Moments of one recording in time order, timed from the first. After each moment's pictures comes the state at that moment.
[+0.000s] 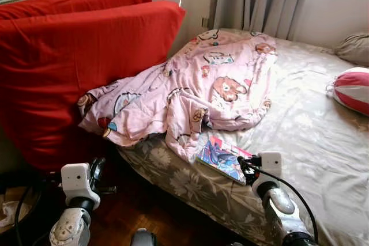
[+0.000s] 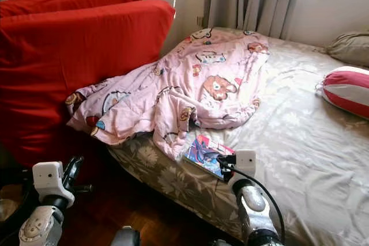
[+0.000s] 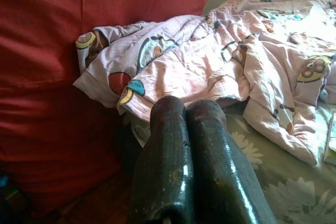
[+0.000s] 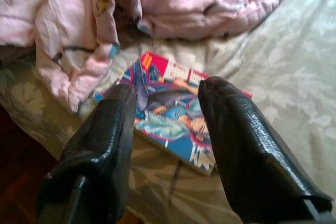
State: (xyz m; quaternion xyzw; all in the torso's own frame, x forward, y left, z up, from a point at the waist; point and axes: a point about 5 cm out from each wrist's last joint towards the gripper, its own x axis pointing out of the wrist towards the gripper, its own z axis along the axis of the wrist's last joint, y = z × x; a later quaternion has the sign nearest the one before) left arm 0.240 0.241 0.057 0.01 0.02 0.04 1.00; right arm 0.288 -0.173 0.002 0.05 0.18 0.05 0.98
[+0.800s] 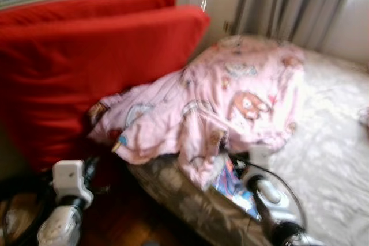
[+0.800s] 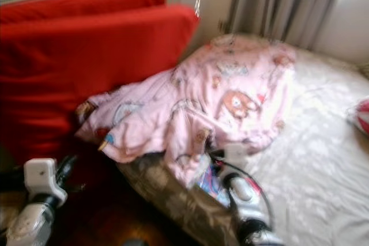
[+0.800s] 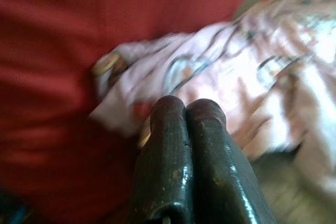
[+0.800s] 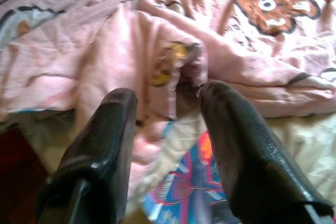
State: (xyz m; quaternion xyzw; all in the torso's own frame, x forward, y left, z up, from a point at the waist) left arm 0.241 0.249 0.070 0.02 0.02 0.04 1.00; right arm 0.307 -0.143 0.015 0.06 0.18 0.08 0.98
